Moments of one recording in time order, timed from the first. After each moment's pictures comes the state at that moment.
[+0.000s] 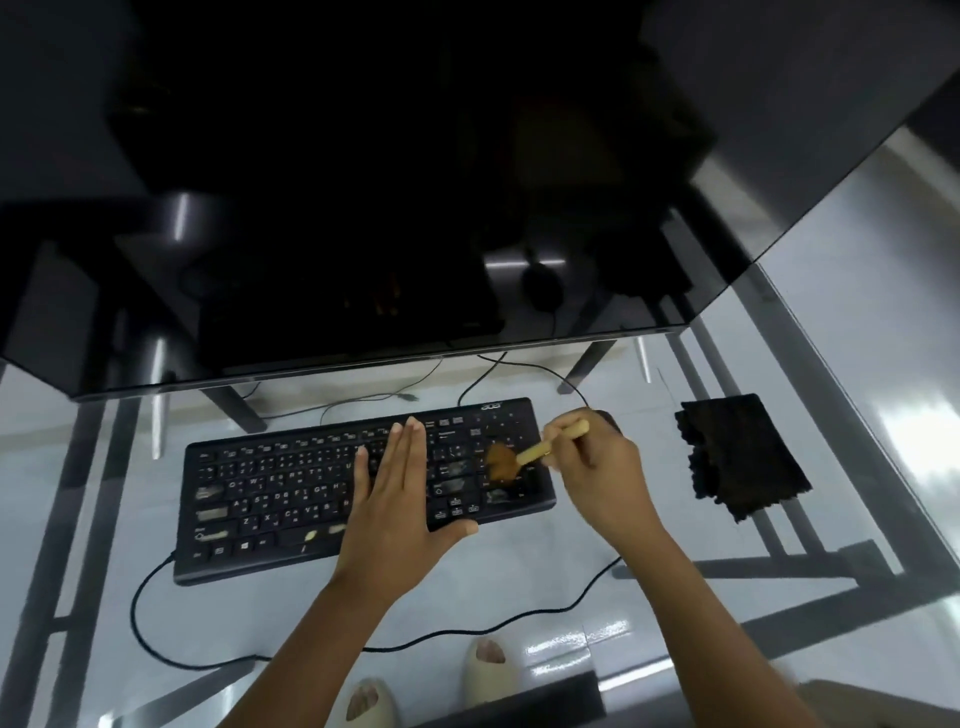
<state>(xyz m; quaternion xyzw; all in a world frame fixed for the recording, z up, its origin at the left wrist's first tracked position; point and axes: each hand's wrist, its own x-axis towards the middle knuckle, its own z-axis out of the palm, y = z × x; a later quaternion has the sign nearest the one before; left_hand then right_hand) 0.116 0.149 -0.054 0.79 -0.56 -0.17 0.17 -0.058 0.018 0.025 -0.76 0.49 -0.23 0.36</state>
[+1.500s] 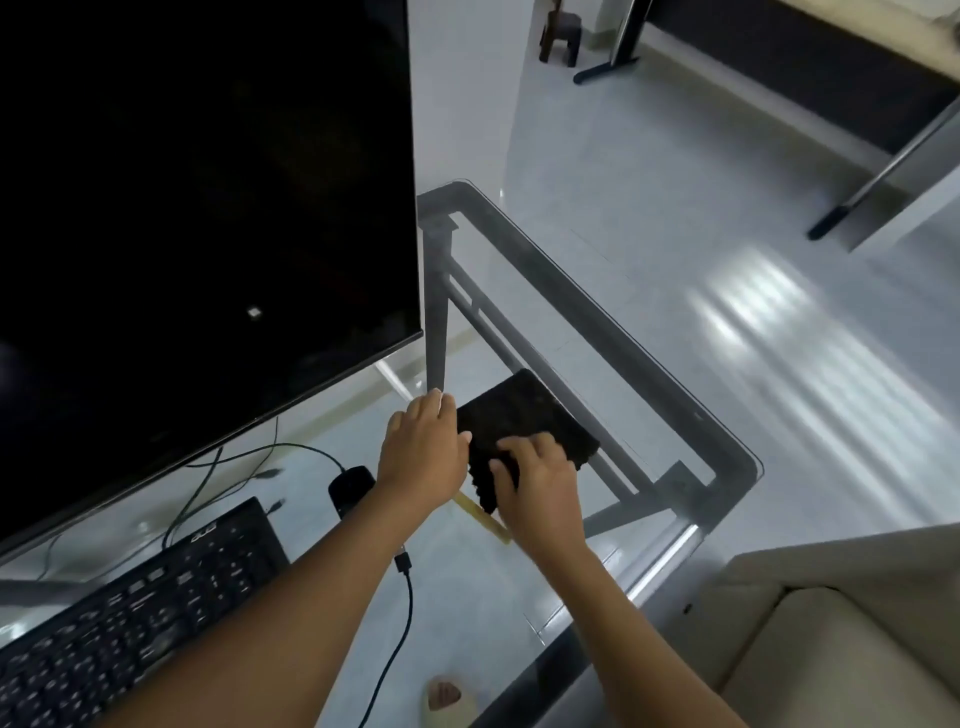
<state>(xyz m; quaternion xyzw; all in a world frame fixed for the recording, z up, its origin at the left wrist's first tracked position) -0.100 -0.114 -0.034 0.67 -0.73 -0.15 0.03 -0.248 -0.076 -0.061 -0.70 0.67 -0.24 0.11</state>
